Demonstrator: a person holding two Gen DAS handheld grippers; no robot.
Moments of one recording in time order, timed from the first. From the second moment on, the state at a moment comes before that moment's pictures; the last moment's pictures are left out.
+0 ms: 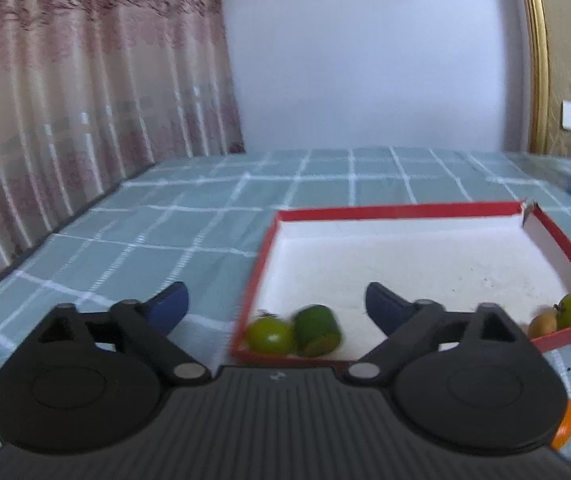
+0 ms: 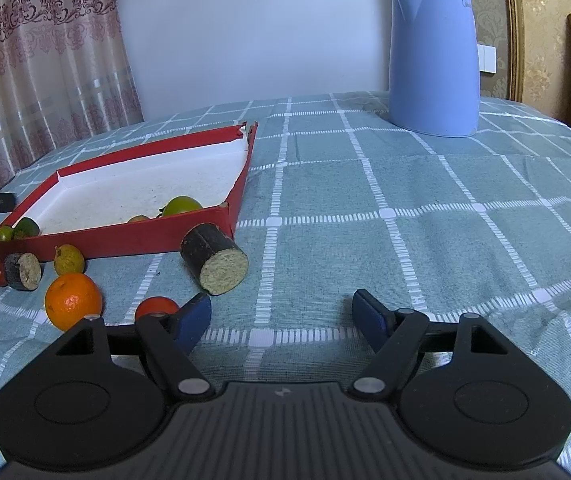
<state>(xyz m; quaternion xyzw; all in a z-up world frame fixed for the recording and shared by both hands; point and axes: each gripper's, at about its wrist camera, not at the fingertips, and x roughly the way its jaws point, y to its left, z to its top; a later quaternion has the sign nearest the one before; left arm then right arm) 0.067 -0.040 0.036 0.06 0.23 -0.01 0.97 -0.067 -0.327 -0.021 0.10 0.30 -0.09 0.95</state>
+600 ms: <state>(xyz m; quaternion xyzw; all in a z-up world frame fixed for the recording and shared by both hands) 0.047 0.053 0.008 -0.03 0.24 0.08 0.97 -0.093 -0.279 -0.006 0.00 0.23 0.01 0.97</state>
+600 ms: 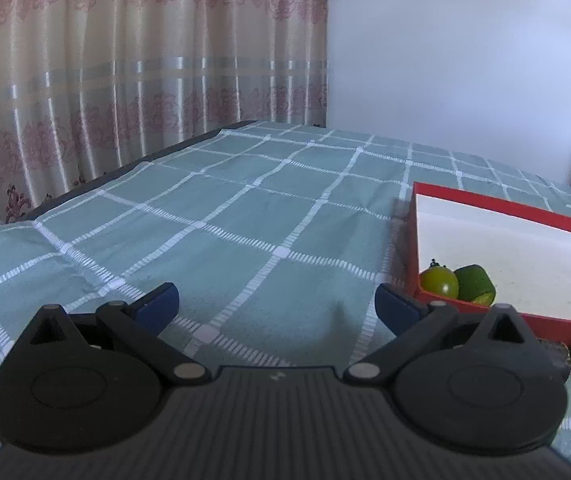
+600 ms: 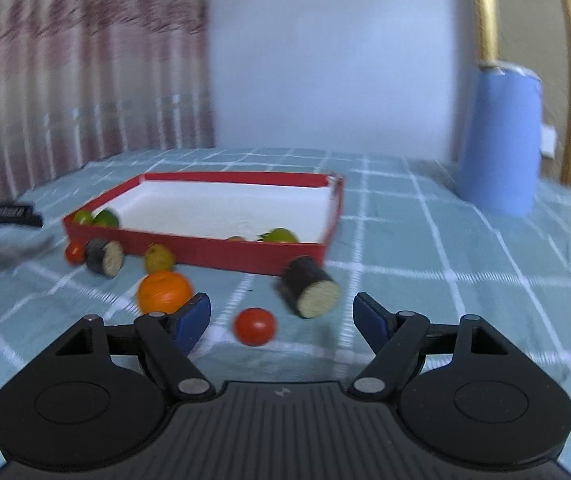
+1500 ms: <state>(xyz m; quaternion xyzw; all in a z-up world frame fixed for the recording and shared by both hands) 0.047 0.056 0.008 -0.04 0.24 0.07 0.97 -0.060 -0.275 -0.017 0.01 0.30 0.03 0.95</state>
